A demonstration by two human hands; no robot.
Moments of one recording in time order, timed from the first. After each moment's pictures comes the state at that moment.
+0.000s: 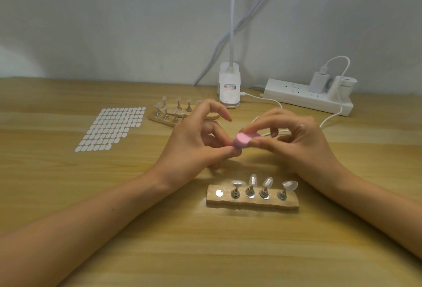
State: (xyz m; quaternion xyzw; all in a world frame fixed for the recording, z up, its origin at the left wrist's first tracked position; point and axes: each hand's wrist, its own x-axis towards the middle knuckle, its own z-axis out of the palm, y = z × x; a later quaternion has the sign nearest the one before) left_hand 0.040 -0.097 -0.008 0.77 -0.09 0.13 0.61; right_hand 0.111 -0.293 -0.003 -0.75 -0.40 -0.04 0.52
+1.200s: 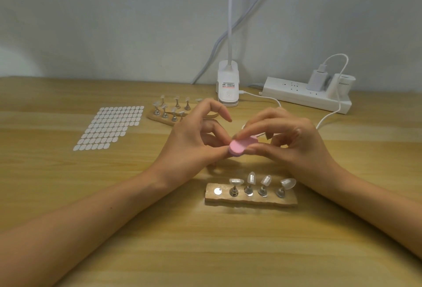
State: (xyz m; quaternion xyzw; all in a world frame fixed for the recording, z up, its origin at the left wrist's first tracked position) left_hand 0.038 -0.098 -0.005 0.77 -0.11 0.13 0.61; right_hand 0.111 -0.292 -0.003 -0.75 -0.43 -0.07 0.50
